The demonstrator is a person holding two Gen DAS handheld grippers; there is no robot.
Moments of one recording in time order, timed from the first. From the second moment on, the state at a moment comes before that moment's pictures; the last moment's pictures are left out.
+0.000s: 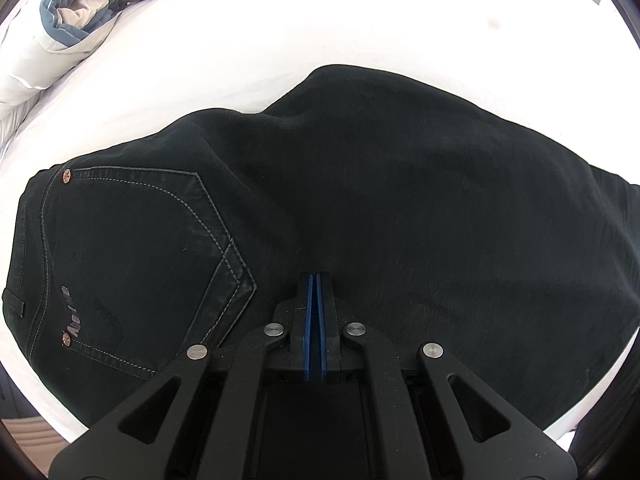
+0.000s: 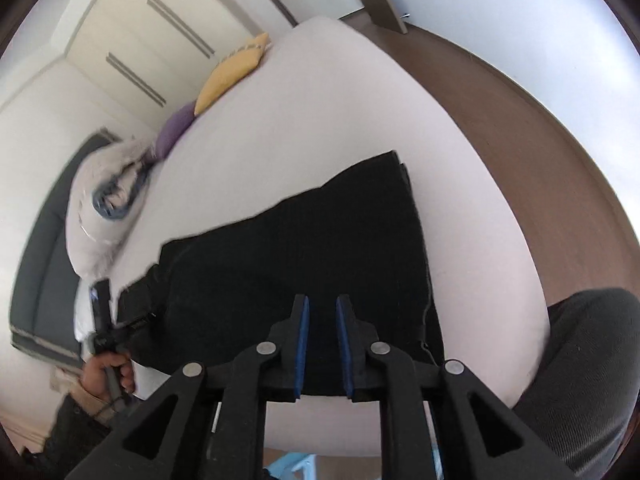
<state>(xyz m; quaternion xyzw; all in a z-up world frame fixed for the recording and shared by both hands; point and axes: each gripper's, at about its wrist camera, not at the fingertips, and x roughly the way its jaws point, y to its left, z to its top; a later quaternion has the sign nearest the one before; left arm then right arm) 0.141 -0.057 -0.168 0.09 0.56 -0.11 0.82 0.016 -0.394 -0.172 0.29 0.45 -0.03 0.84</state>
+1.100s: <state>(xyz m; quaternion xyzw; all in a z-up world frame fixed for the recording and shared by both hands) 0.144 -0.147 -0.144 -0.02 0.54 -0.20 0.82 0.216 -0.343 -0.255 0.31 0.51 0.14 0.79</state>
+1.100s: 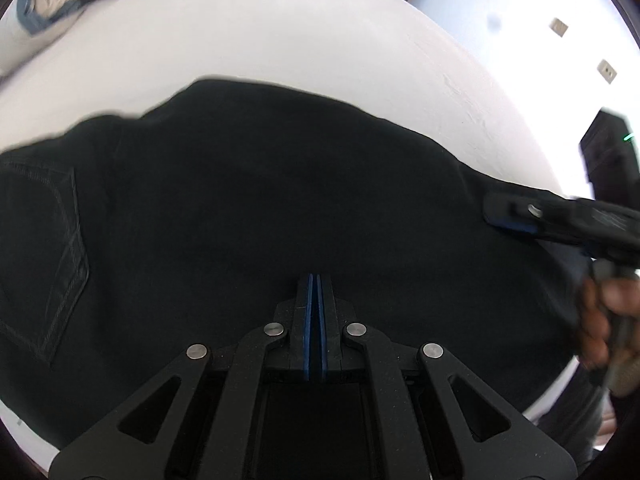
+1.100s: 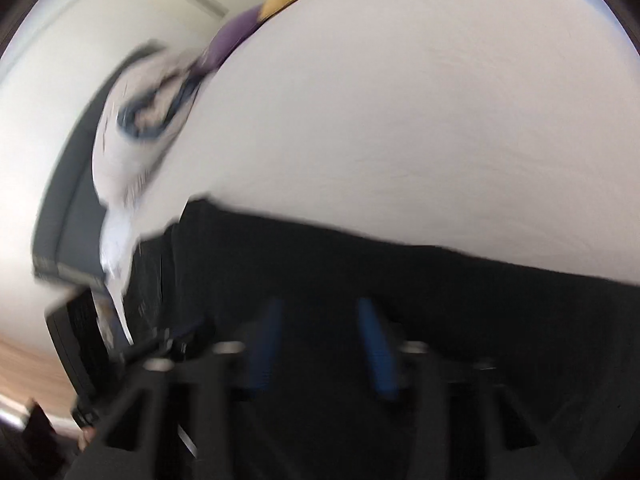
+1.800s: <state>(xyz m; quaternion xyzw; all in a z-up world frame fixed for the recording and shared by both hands) 0.146 -0.223 -0.126 0.03 0.54 -0.18 0.82 0.047 -0.392 -0.253 0.45 0.42 0.19 0.77</state>
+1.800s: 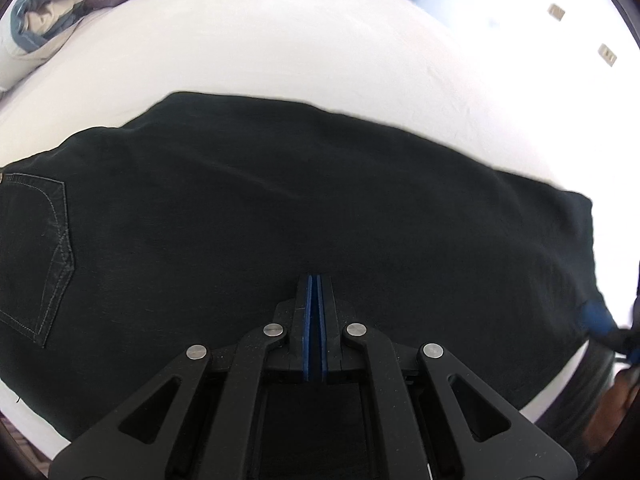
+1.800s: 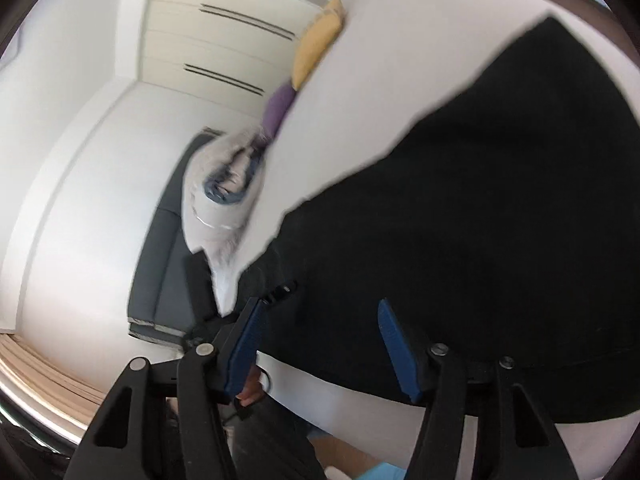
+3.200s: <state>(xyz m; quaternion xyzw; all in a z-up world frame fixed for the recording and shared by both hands) 0.130 -0.229 -0.119 0.06 0.54 -0.16 0.83 -0.061 -0.475 -0.254 0.55 0.38 -0.10 0.73</state>
